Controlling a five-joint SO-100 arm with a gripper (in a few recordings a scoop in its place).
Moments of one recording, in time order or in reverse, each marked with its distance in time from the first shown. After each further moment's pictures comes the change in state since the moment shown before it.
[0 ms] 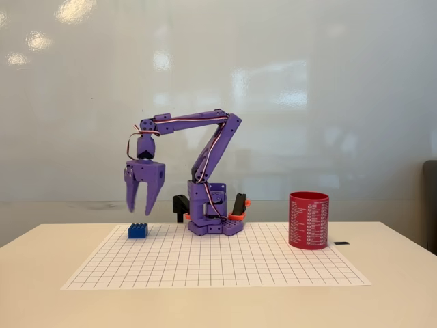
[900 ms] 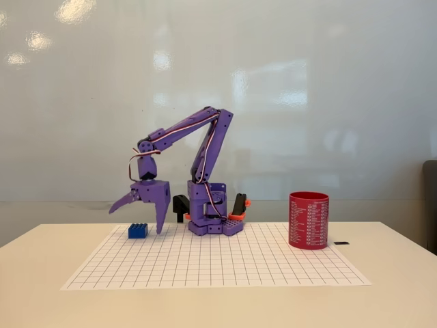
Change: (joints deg) arm -1.8 -12.8 8.8 -11.5 -0.1
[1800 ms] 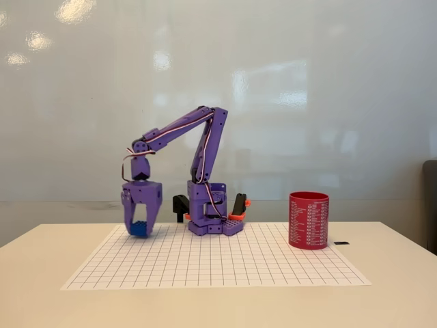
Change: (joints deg) arm -2.2 -1.6 -13.4 3.3 0.1
